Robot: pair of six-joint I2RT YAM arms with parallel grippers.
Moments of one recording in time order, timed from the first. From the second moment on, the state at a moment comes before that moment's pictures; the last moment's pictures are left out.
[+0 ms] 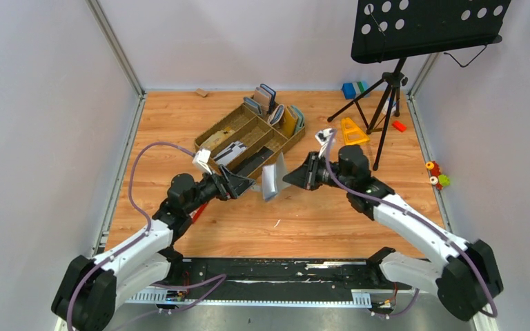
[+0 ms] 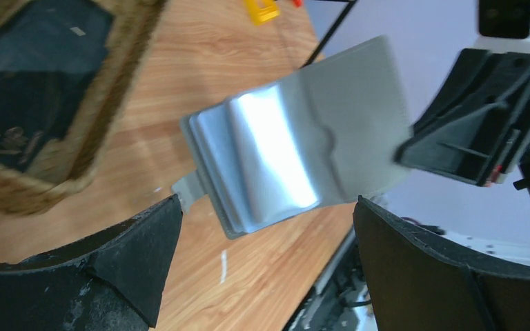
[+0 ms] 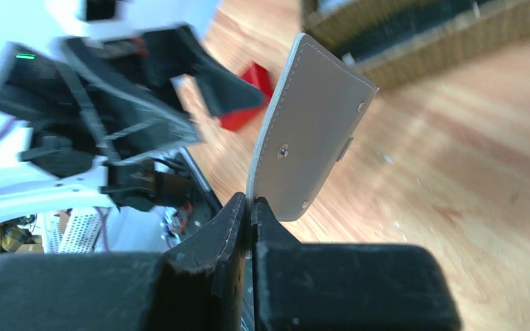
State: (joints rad) left arm -0.48 0.94 0.28 0.56 0.38 -0.88; right arm 0.57 1.04 0.71 0.09 -0.50 0.67
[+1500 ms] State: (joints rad) left arm -0.67 1.20 0.54 0.10 0.21 -0.39; right arm 0.55 1.35 0.66 -0.14 -0.11 0.38
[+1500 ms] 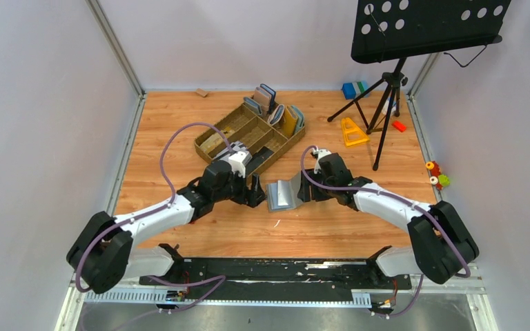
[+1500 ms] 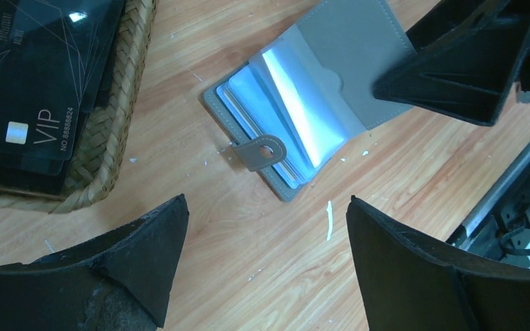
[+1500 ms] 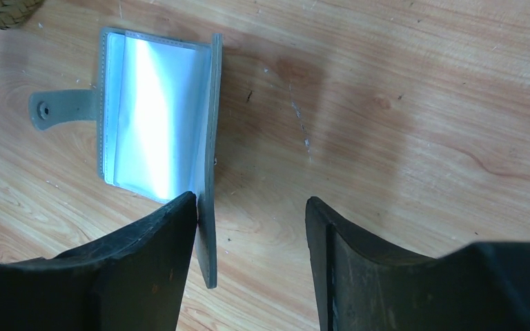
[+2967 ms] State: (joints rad) left arm -0.72 1.48 0.65 0.12 0.13 -0.49; right arm 0.78 1.63 0.95 -0.28 0.13 0.38
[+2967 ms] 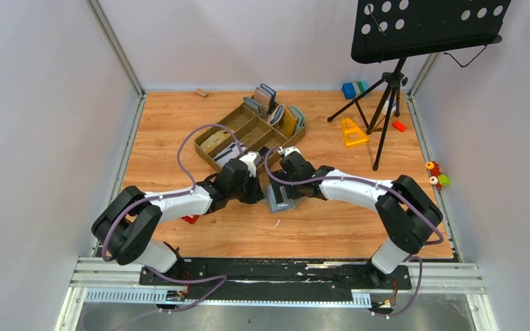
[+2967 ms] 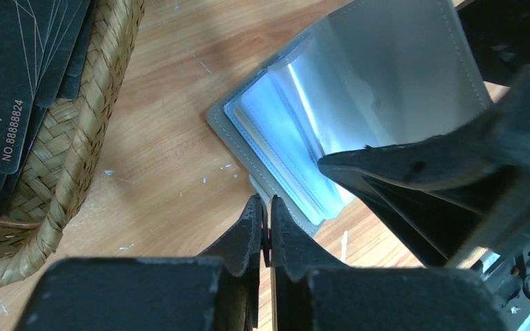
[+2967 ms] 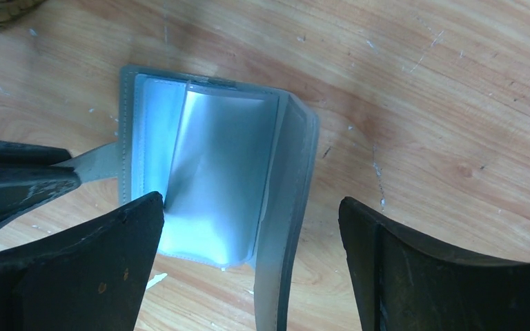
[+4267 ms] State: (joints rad) left arm -0.72 1.42 0.64 0.08 0.13 -0.47; right arm 0.56 1.47 0.88 -0.36 0.01 0.30
